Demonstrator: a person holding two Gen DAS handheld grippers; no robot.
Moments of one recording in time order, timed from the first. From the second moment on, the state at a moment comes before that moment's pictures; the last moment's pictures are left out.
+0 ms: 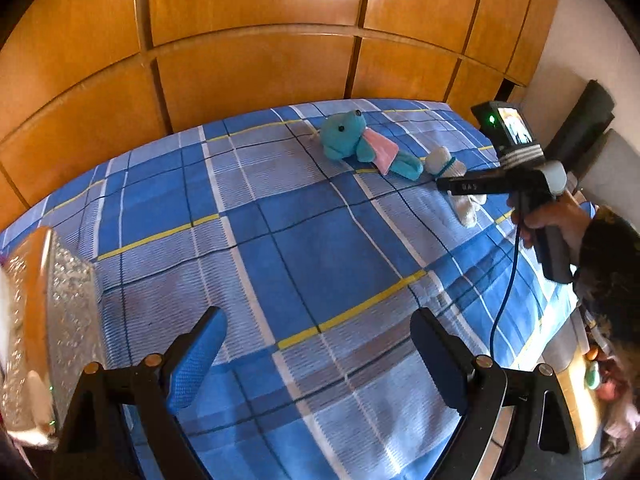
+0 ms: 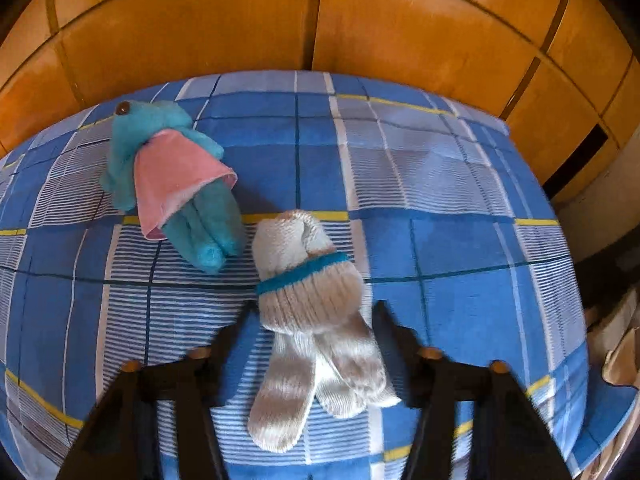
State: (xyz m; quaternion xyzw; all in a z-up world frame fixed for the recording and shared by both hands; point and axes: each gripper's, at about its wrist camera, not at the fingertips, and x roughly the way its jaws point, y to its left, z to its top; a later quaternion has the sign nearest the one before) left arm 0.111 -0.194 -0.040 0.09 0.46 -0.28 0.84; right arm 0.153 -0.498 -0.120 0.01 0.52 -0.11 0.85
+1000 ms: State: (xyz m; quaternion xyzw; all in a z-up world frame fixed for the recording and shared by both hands) left arm 0.302 -0.364 -0.099 -0.11 0.58 -0.19 0.79; right arm 0.069 -0.473 -0.122 0.05 0.48 -0.08 0.87
